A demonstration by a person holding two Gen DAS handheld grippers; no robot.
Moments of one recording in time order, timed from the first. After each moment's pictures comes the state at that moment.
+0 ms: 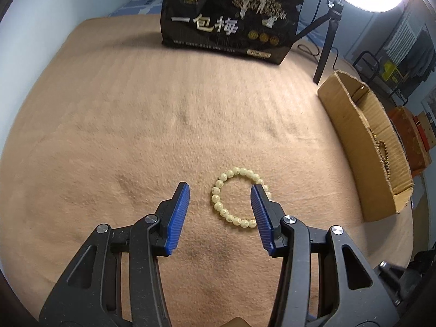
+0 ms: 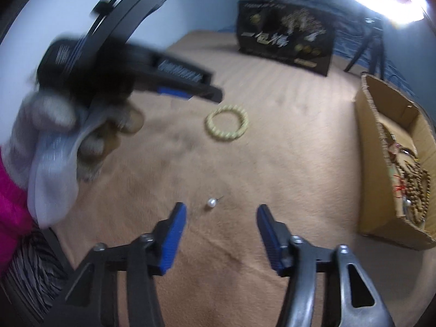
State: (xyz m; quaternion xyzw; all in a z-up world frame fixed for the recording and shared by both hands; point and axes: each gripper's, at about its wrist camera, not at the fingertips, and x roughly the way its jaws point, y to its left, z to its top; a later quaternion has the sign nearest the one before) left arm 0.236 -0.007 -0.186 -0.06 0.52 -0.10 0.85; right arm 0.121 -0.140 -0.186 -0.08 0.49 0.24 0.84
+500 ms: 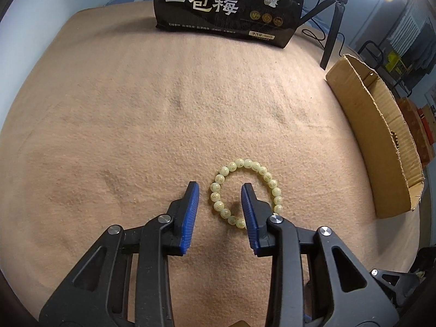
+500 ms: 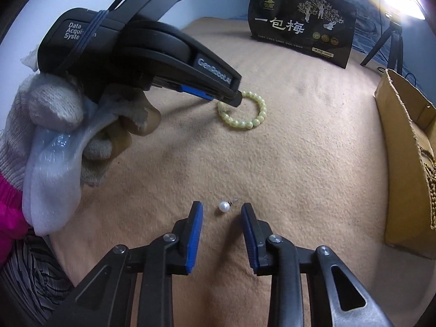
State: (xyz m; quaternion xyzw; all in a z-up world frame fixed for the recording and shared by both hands) left arm 0.246 -0.016 -0.200 -0.04 0.54 -0.10 0.83; right arm 0.137 -0.122 -0.210 -0.08 0.50 0.25 0.83
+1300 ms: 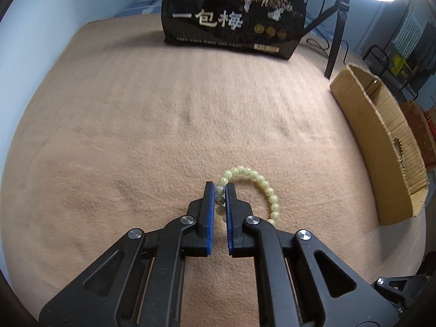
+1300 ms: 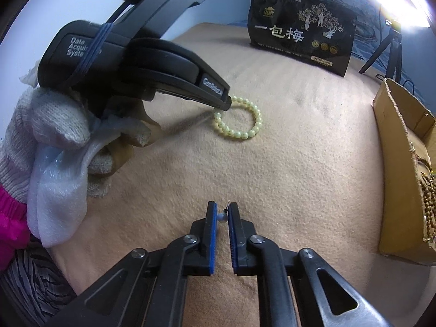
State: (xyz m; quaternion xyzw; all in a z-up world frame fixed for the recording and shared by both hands) left arm 0.243 -0.014 -0.187 -0.03 0.51 -0.07 0.85; right arm 0.141 -0.122 -0.198 -0.08 0.49 0.24 0.84
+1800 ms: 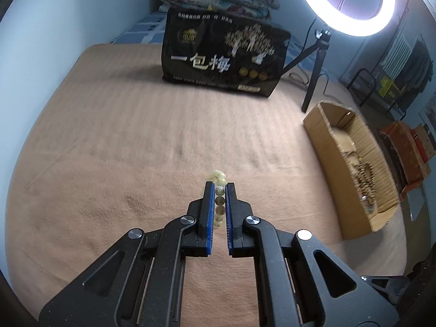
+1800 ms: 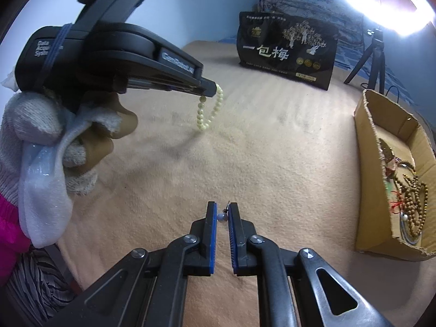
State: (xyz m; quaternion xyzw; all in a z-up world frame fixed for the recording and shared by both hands) left arm 0.226 -0.012 -0.132 -0.07 0.46 -0.09 0.88; right arm 0.127 -0.138 -0.166 -0.06 0.46 0.23 0.86
